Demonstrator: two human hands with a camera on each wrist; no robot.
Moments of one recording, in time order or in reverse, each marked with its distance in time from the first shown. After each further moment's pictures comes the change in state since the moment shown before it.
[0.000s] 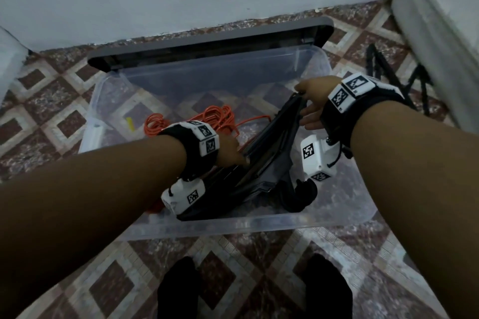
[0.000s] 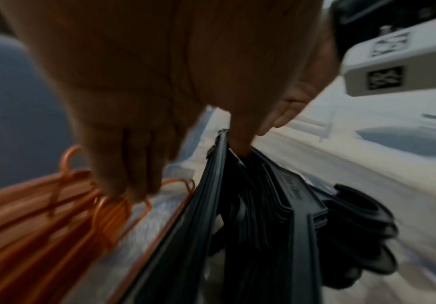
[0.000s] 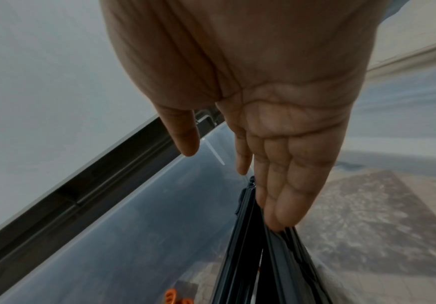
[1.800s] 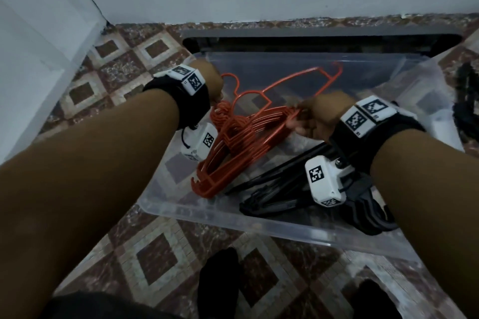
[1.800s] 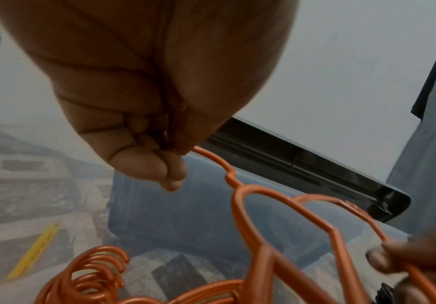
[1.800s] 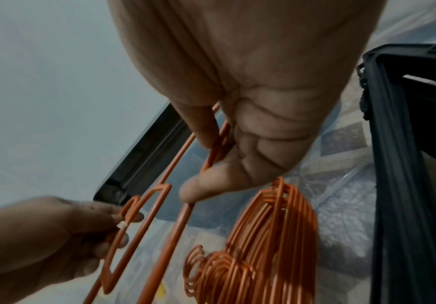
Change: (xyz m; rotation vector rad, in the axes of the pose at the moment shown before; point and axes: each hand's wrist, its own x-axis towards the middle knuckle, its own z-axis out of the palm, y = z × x) left_hand -0.065 -0.202 -0.038 -0.662 0.490 -0.469; right_hand -0.029 -0.027 0.158 0.175 -0.348 -0.084
